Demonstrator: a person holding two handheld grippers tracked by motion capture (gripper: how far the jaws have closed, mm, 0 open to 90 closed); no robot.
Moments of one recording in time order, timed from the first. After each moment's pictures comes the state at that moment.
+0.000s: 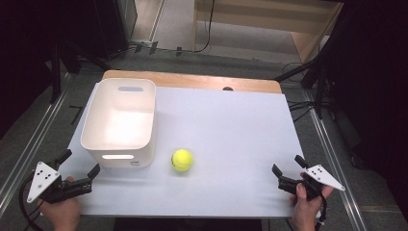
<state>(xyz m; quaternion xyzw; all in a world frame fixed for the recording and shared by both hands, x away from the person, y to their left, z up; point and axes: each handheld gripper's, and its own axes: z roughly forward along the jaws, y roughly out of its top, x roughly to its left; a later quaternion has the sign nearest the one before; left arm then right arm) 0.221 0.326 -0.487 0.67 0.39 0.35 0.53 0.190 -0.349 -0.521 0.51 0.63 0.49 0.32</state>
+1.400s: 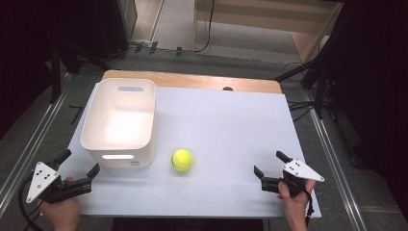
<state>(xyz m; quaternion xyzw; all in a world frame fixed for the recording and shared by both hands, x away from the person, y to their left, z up) 0.220 0.326 -0.486 0.67 0.39 0.35 0.53 0.200 -0.296 -0.496 0.45 0.71 0.47 0.29</state>
